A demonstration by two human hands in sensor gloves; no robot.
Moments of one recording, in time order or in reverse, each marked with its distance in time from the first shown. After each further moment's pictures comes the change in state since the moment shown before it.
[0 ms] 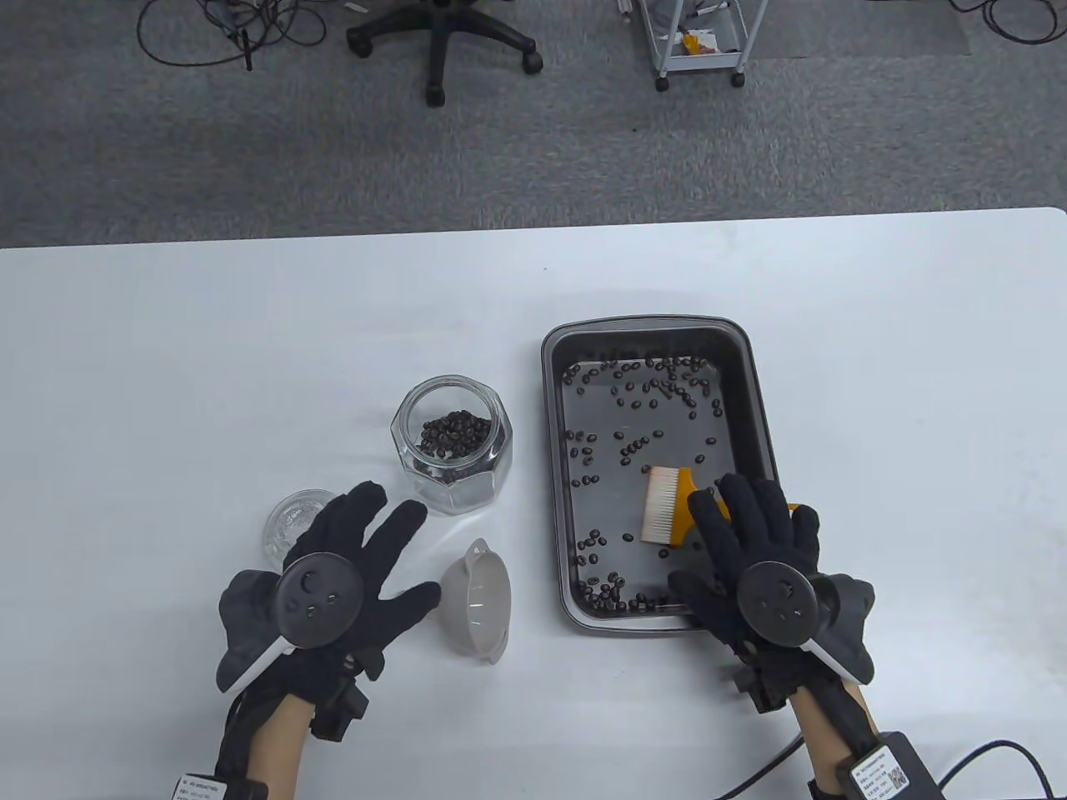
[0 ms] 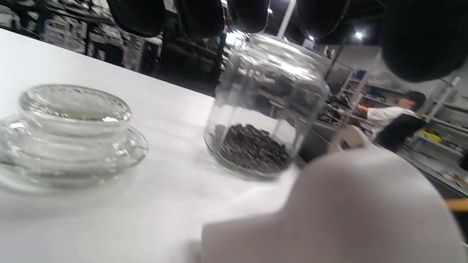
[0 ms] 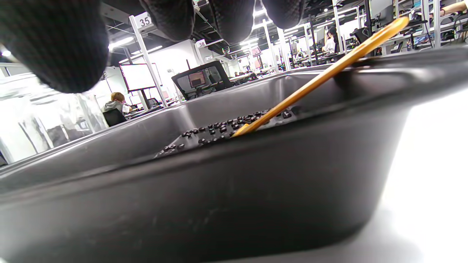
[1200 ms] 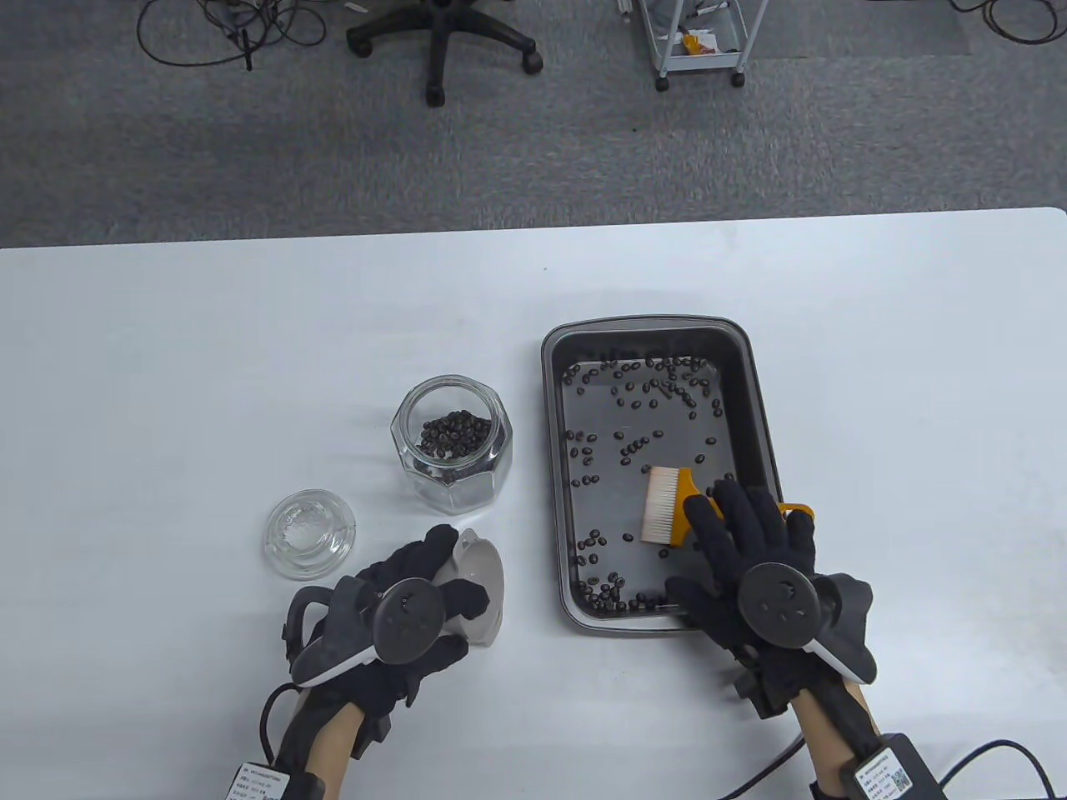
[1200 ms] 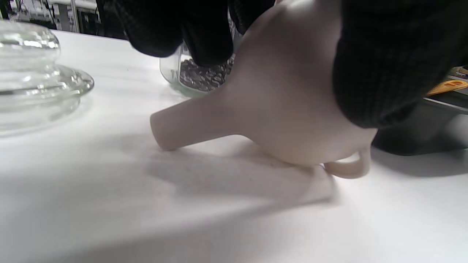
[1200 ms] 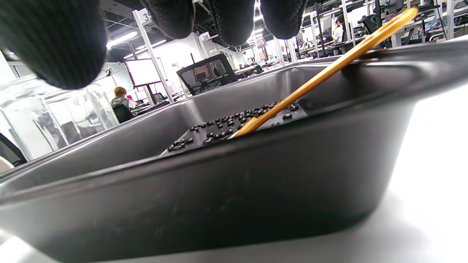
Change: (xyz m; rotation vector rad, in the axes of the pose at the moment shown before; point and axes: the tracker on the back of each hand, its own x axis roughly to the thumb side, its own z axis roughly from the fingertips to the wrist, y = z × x) left_hand 0.028 -0.048 -0.013 -0.136 -0.121 -0.206; right_hand -0.001 0.002 0.002 0.034 -0.022 -0.022
